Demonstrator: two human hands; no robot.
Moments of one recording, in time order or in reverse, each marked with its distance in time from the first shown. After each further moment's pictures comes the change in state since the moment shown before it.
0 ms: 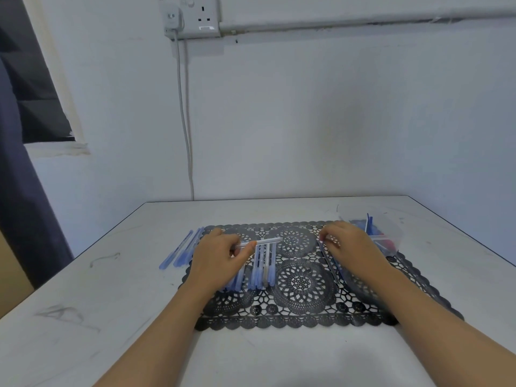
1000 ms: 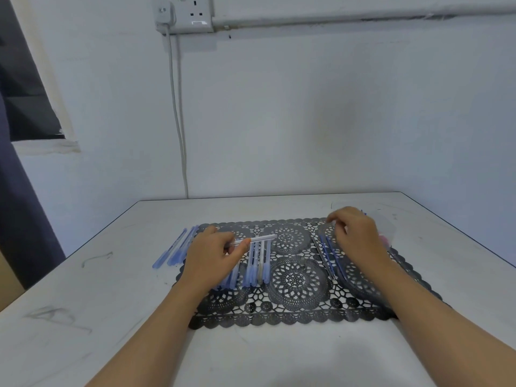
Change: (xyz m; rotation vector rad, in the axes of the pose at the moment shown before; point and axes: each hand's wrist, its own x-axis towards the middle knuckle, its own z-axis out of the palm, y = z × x) left_hand 0.000 0.000 0.000 0.010 -0.003 -0.004; right_hand 0.004 0.008 -0.007 0.078 0.234 0.160
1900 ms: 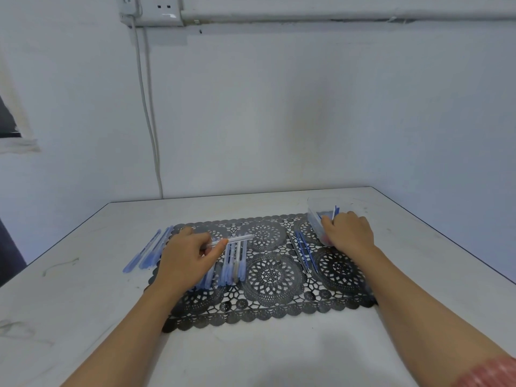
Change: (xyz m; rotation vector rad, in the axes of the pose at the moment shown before) left_hand -0.002 0.007 -0.001 -0.022 -0.013 0.000; right_hand 0.006 0.025 -0.017 -0.519 -0.329 0.358
